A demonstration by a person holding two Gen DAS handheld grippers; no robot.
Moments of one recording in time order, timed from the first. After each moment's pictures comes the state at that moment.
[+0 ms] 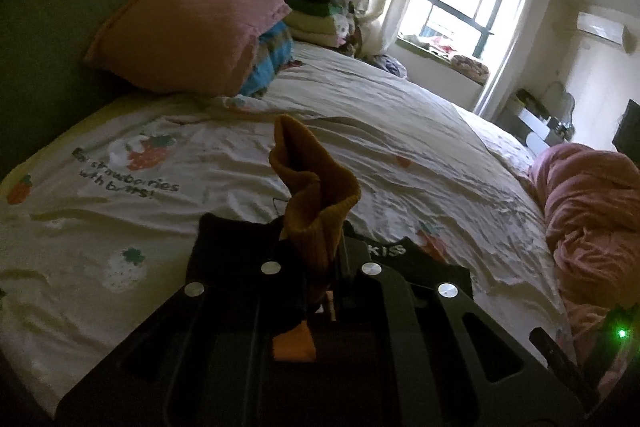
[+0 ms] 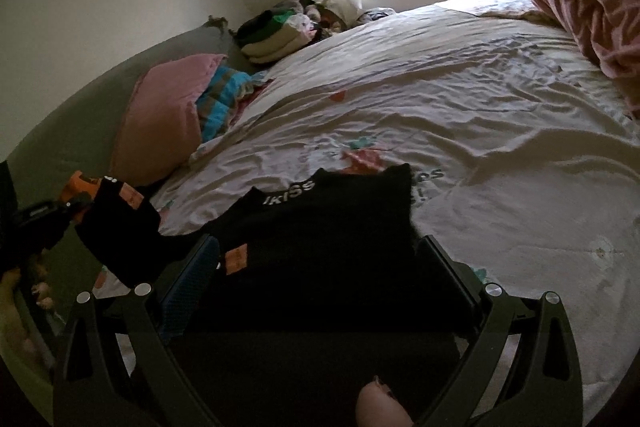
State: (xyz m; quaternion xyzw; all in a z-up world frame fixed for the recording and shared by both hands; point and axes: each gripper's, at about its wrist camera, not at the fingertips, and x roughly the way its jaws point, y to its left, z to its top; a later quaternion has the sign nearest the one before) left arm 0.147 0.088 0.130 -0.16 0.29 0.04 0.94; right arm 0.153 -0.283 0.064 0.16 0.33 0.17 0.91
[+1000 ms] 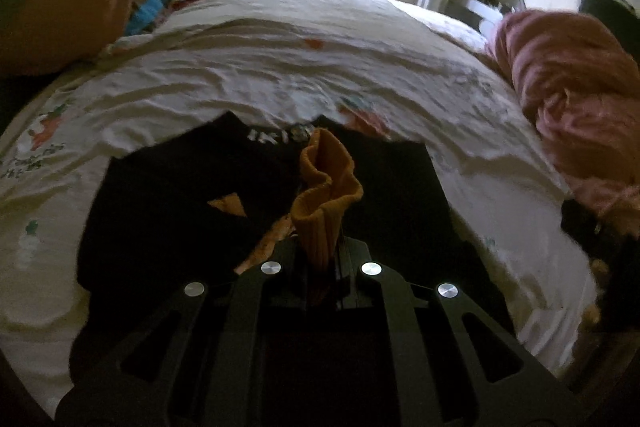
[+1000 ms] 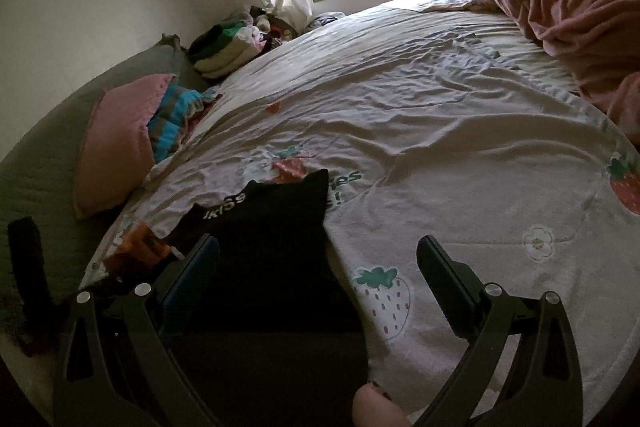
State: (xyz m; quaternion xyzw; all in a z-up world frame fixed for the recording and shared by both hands) left arm 0.175 -0.056 0.031 -0.04 0.41 -0.08 0.91; right arm 0.149 -0.347 0.049 0.19 0.34 0.10 0.92
